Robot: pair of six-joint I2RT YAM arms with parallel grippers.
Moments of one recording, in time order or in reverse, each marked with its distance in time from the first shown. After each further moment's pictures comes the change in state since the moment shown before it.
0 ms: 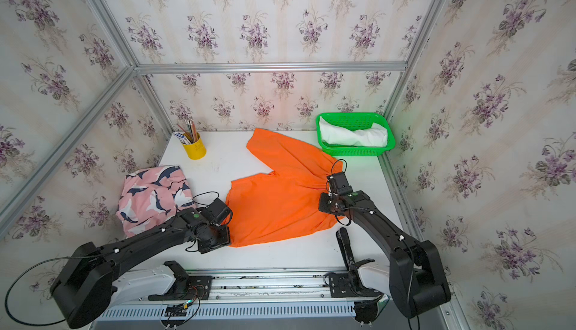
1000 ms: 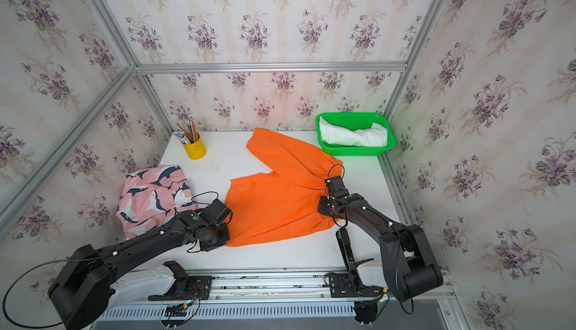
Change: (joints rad) left arm -0.006 -0.100 -0.048 0.039 -0.019 -0.049; right arm 0.000 0.149 -0.061 0.171 -0.010 0.002
